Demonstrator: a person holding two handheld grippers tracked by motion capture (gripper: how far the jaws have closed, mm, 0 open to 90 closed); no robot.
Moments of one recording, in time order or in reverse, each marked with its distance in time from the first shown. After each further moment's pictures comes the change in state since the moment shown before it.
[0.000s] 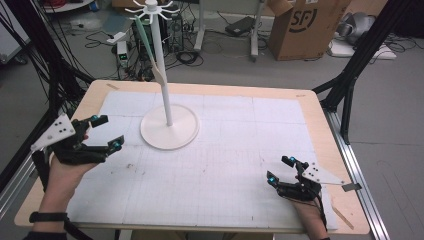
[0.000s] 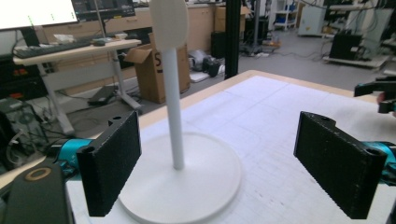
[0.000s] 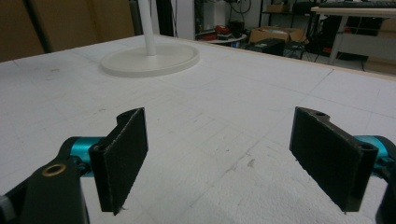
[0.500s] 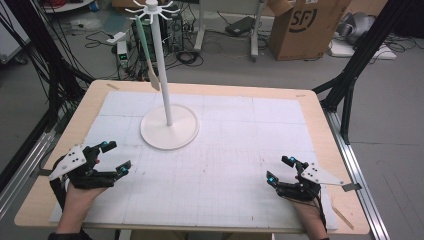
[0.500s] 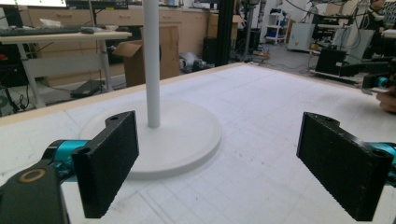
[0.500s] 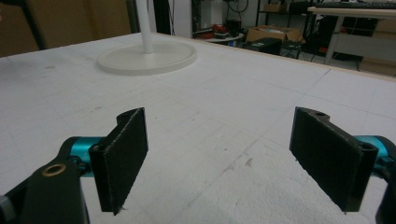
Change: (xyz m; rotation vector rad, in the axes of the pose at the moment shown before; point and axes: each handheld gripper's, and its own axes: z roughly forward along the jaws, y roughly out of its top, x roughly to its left) left arm -0.015 -0.079 -0.003 -0.016 -0.011 -0.062; right arm 0.001 0.000 0.001 0.003 -0.017 -0.014
